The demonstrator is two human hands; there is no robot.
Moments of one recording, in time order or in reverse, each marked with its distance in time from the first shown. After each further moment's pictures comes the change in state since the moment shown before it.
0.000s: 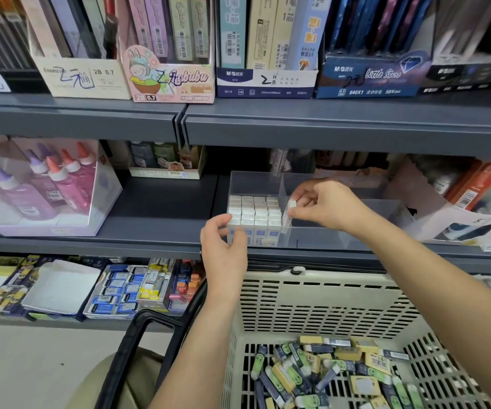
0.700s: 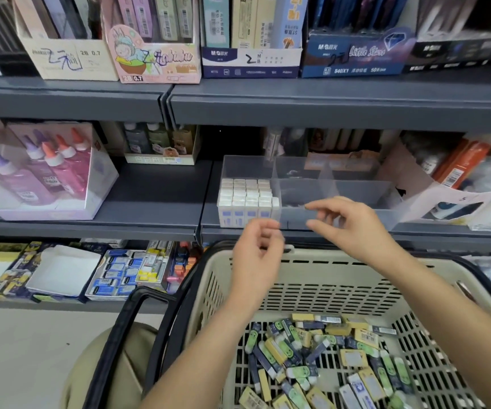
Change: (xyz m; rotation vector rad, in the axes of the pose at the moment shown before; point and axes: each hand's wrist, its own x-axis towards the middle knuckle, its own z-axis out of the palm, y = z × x) left_hand -0.057 0.001 0.022 -0.010 -0.338 0.154; right_hand -0.083 0.033 0.007 0.073 0.182 -0.113
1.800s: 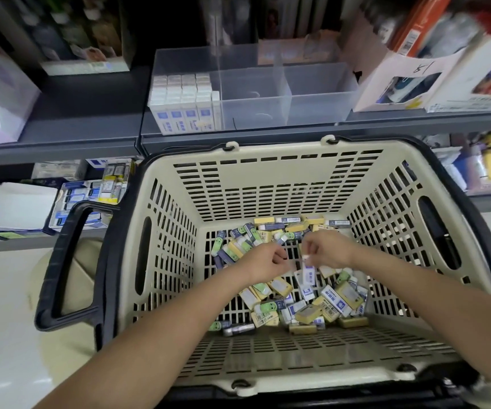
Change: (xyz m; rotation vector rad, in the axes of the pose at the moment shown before) left_hand -0.108 -0.119 0.069 0.547 -0.916 -0.464; right_hand -0.162 0.135 0.062 -0.152 -0.797 0.399
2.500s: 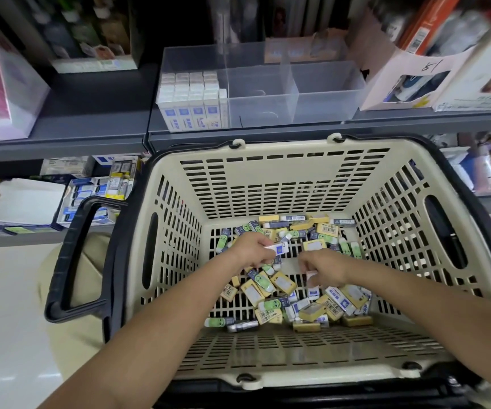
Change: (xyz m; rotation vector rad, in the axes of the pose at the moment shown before) left_hand 0.000 -0.011 -0.023 -0.340 0.095 -0.244; right_hand 0.001 -0.001 0.030 -0.180 -0.164 -0.035
